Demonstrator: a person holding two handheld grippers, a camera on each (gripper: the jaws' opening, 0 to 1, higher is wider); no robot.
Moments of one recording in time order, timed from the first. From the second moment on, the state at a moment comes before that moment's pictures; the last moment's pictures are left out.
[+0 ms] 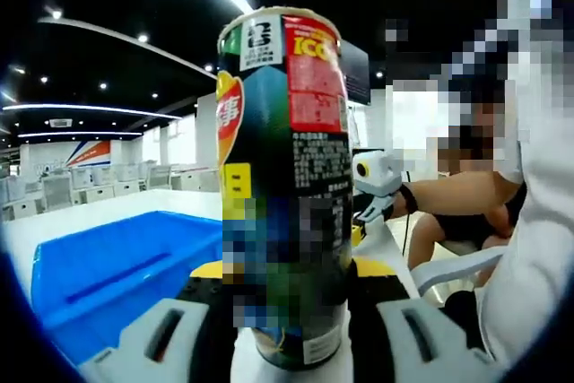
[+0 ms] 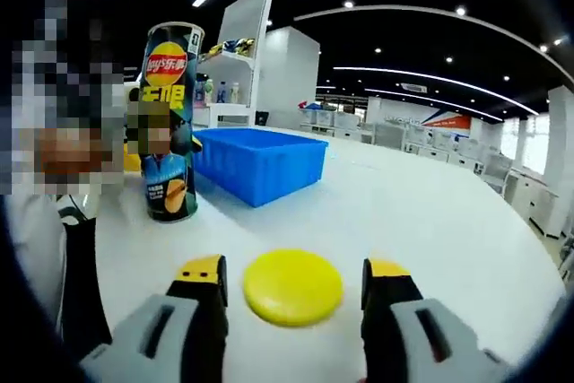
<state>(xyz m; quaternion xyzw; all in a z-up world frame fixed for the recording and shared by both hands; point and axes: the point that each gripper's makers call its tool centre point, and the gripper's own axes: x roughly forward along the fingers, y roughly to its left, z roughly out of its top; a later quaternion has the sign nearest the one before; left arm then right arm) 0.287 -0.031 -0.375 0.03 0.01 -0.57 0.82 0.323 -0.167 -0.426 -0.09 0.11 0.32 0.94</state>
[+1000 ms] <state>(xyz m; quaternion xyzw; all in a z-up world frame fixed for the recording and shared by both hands) 0.284 -0.031 -0.374 0.02 0.00 -0.58 0.82 0.324 -0.167 -0.440 -0.07 0.14 0.32 0.93</state>
